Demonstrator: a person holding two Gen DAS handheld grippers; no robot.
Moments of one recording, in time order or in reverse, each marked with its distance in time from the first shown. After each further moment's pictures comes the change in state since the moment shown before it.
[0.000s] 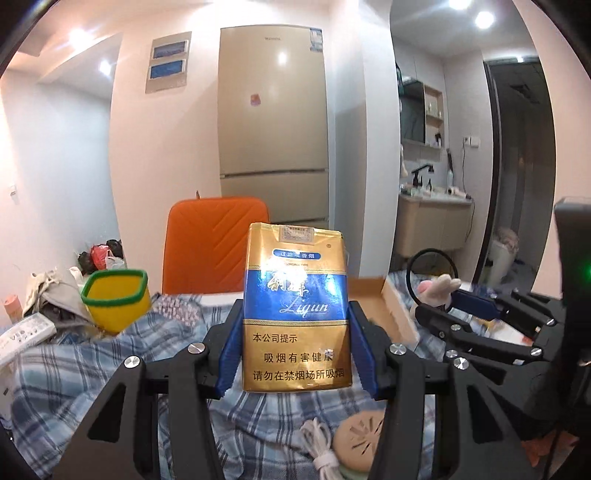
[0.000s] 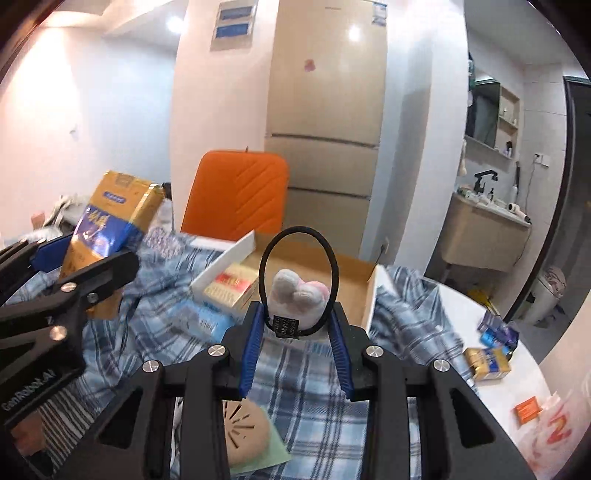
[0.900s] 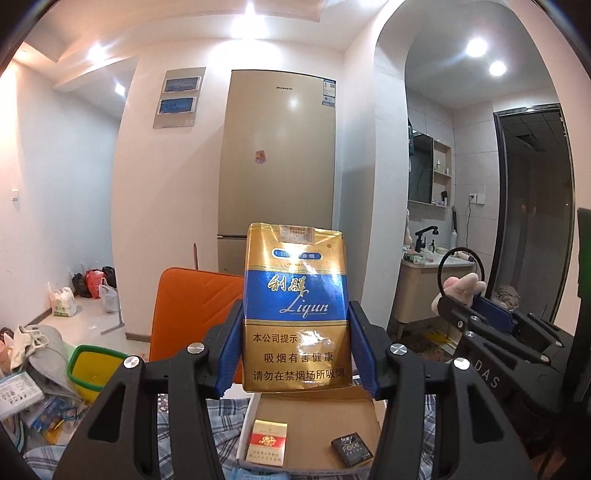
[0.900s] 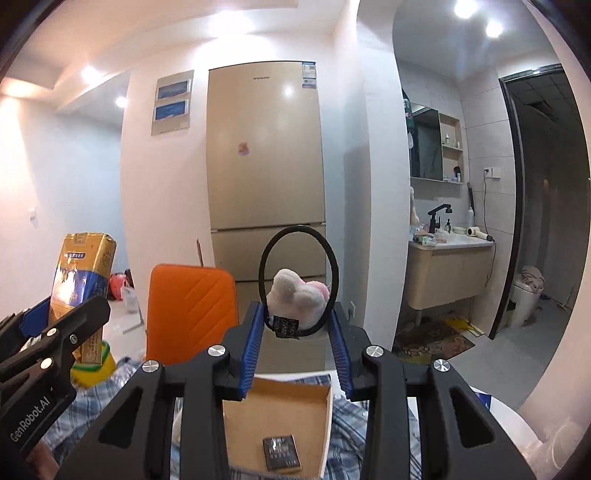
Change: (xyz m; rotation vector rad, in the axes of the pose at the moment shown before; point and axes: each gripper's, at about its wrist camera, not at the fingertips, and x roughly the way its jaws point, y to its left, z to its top) left arm 0.039 -0.004 0.112 -0.070 -0.176 -0.002; right arm -0.007 -0.056 0.135 0.191 -0.251 -0.134
